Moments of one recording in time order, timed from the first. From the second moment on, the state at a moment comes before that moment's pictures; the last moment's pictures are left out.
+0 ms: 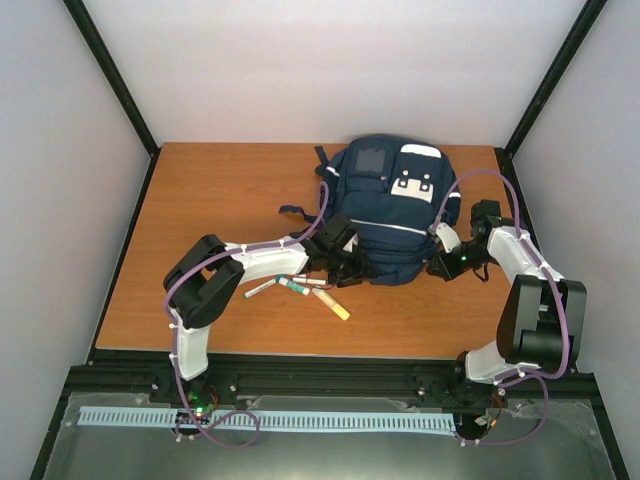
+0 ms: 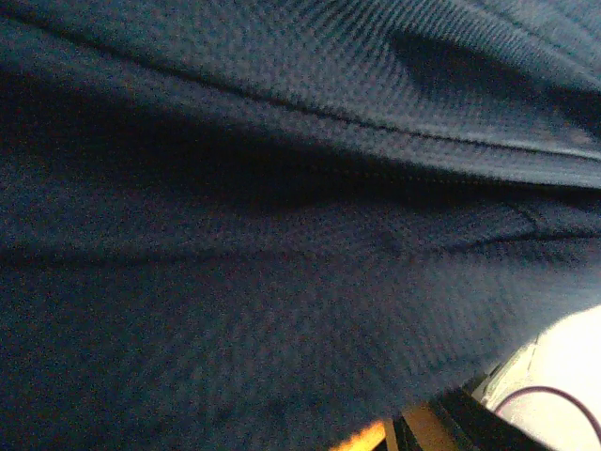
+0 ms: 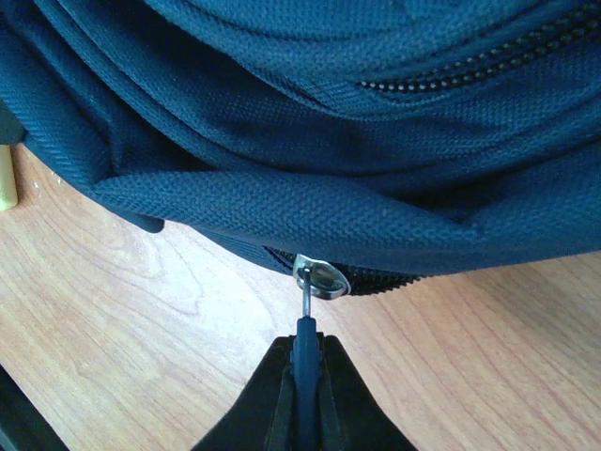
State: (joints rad) left arm -0.86 1.92 1.24 -0.24 0.40 -1.02; right arm -0.12 1.49 0.97 -0.93 -0.51 -0.67
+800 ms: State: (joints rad) left arm -0.87 1.89 1.25 -0.22 0.38 -0.99; right arm -0.29 1.67 1.11 -1.01 -0.51 -0.78
